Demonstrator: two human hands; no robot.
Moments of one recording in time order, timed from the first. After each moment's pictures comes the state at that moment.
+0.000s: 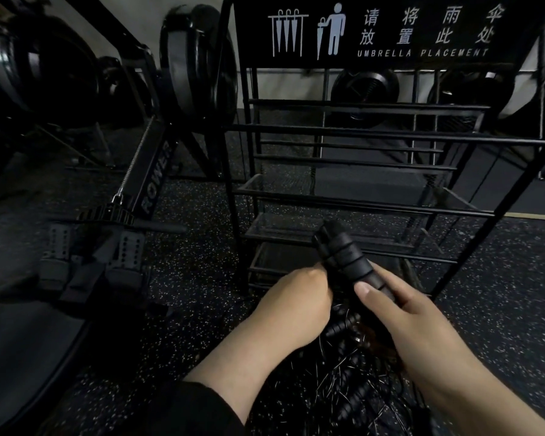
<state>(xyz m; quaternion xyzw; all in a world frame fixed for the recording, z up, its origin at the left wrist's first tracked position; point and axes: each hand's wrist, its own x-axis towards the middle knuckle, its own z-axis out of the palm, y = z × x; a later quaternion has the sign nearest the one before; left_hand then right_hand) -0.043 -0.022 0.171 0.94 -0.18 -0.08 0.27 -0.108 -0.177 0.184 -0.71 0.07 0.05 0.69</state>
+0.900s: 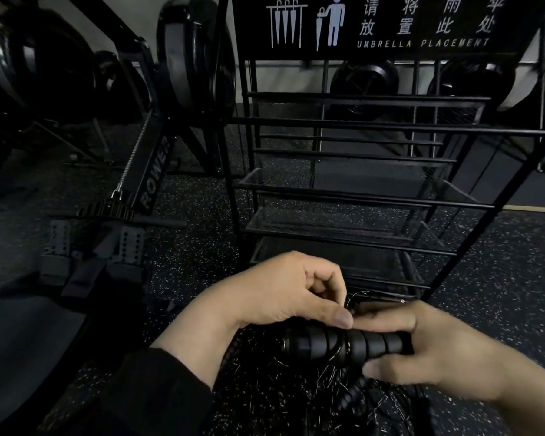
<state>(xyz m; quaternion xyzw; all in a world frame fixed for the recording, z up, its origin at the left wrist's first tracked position) -0.045 0.016 0.210 0.76 -0.30 -0.29 0.50 -0.110 -0.213 0.198 -0.79 -0.18 0.28 0.52</state>
